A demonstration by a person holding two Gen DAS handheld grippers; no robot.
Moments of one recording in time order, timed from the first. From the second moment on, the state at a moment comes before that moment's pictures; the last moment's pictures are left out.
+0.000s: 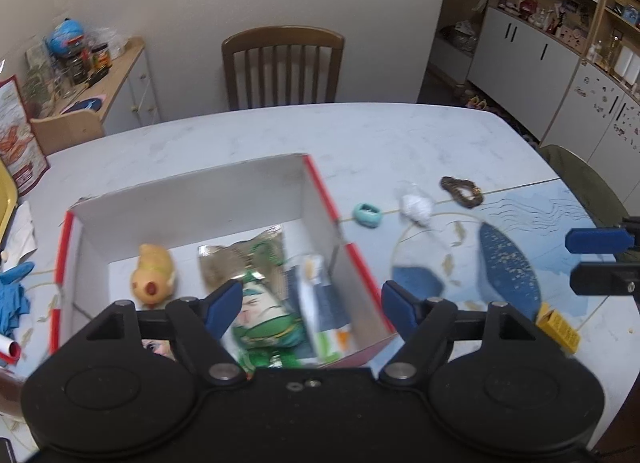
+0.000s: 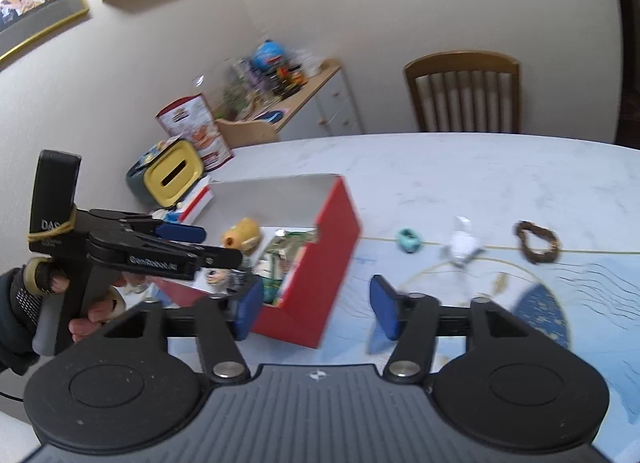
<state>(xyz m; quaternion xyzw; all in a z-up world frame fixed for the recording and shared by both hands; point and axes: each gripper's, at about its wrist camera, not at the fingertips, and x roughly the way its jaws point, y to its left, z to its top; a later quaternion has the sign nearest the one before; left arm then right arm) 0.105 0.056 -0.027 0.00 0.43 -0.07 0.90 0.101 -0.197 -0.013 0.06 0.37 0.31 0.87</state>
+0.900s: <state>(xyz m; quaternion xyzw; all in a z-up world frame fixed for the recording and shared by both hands) 0.175 -0.077 -0.063 0.01 0.40 -0.07 0.91 0.068 -0.325 -0.118 -0.03 0.45 0.21 0.87</state>
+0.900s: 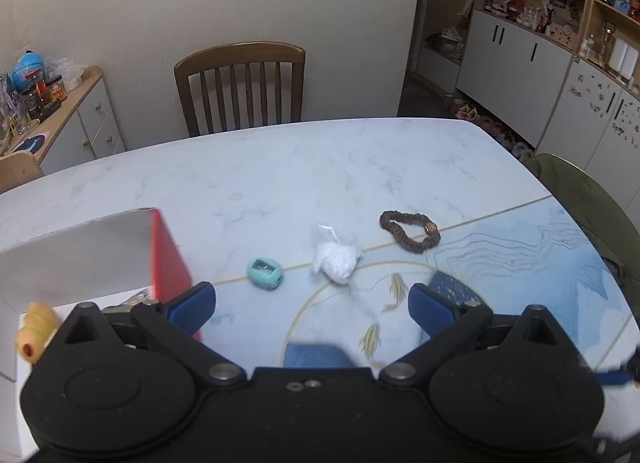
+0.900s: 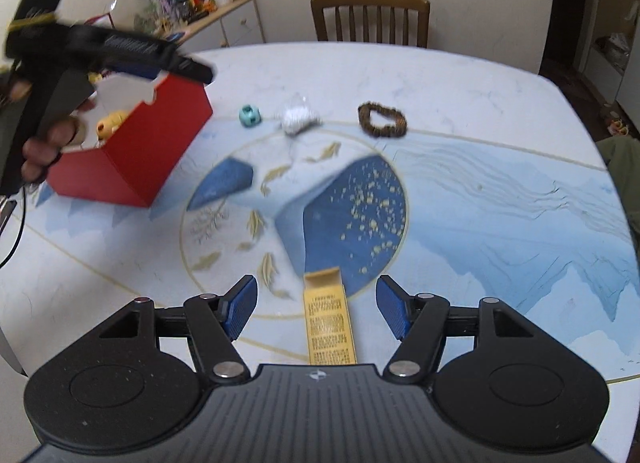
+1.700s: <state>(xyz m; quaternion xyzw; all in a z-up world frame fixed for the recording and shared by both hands) 0.270 -0.121 -0.155 0.08 0.43 -0.08 0.89 0.085 -0.326 -0.178 -0.05 0.50 0.23 0.83</state>
